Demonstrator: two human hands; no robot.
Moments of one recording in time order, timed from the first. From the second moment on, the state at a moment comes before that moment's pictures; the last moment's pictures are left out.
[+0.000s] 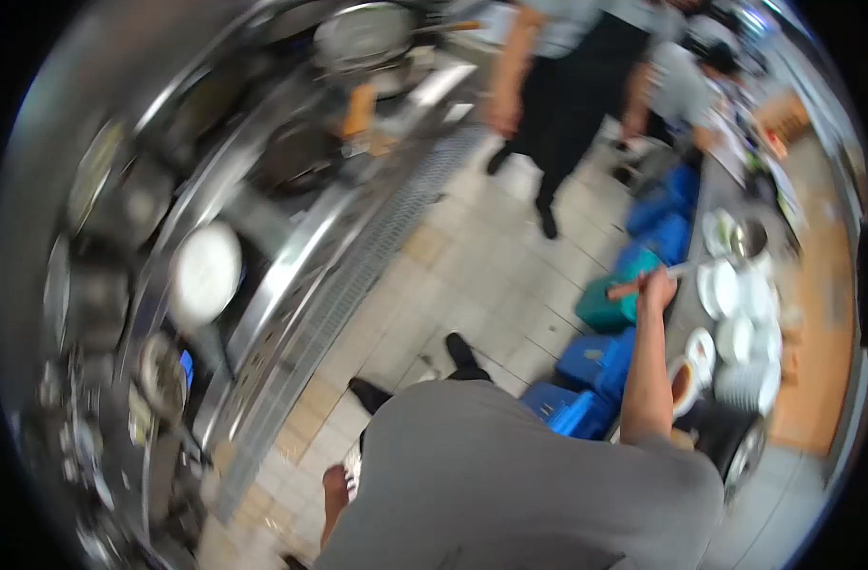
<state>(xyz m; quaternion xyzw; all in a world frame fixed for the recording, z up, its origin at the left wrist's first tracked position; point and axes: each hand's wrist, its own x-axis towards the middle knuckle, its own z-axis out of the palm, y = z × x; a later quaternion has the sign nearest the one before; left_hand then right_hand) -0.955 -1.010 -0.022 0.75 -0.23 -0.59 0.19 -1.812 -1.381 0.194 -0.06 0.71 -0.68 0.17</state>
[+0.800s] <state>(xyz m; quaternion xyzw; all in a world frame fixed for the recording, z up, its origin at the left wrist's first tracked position) -0.788 -0.882 -0.002 0.84 0.04 -0.45 0.30 -1.044 -1.523 0.242 -0.85 0.49 -0.08 0.19</state>
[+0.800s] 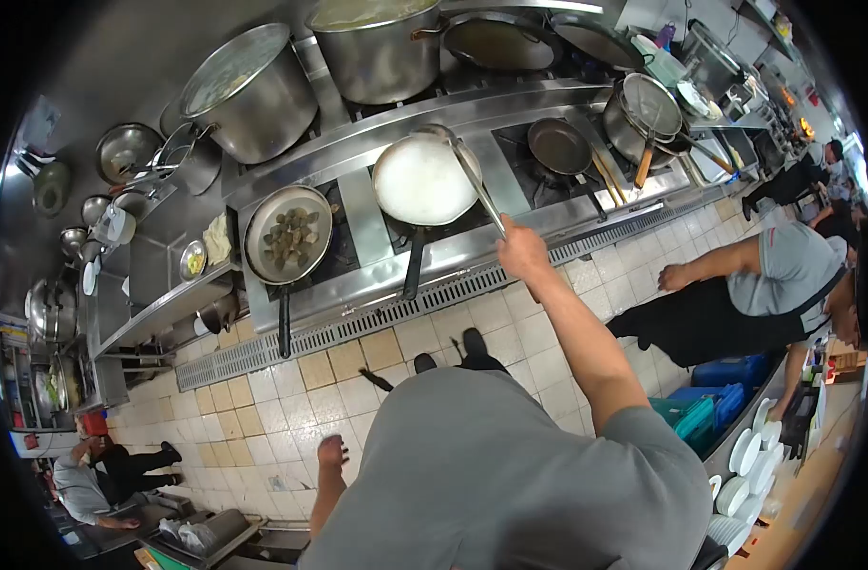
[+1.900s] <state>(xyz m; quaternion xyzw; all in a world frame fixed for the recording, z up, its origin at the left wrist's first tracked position) -0.816 -1.017 0.032 0.83 0.15 -0.44 0.31 -1.080 -1.549 0.287 -0.46 0.36 -0.07 0.81</state>
